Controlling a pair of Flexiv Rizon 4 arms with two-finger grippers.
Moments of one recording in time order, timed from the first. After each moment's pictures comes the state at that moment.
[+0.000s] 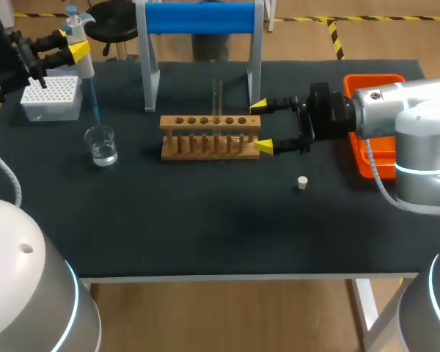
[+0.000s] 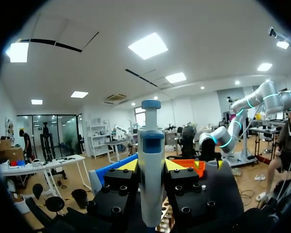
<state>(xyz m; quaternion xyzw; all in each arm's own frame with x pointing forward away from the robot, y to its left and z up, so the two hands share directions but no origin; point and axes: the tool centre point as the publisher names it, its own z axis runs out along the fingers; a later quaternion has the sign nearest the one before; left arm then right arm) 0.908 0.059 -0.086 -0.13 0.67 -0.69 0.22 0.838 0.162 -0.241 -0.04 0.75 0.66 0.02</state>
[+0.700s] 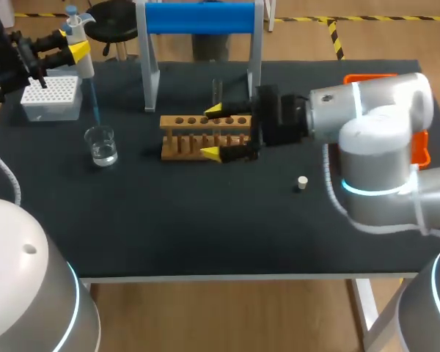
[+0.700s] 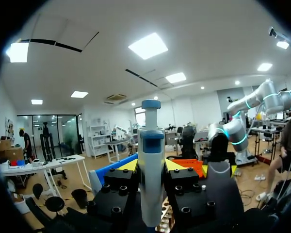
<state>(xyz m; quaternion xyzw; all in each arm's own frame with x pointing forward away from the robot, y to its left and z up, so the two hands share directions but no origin) 0.908 0.059 -0.086 -0.13 0.67 -0.69 0.22 0.804 0.262 -0.224 0.00 0.80 0.60 0.06</state>
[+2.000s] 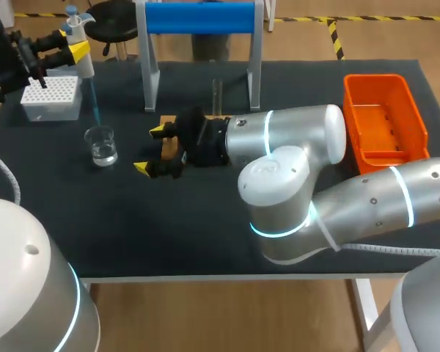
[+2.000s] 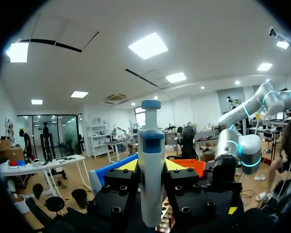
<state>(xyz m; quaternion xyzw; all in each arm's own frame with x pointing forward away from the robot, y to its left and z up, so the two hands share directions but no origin) 0.908 0.059 -0.086 -0.13 0.67 -0.69 0.22 0.822 0.377 -0.288 0.10 0.82 0.56 0.08</state>
